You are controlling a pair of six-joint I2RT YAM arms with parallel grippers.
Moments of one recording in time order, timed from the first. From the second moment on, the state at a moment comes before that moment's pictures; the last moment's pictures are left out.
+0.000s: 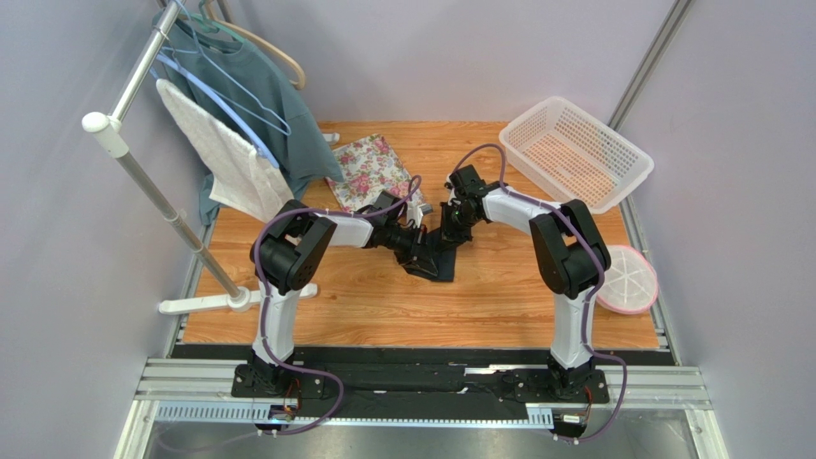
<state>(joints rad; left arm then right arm) -0.59 2.08 1.14 -0.01 0.84 -0.48 0.46 2.00 1.34 -0.51 -0.35 0.51</state>
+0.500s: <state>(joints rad) -0.59 2.08 1.13 0.00 0.84 -0.48 0.43 2.07 1.44 -0.52 -0.33 0.48</state>
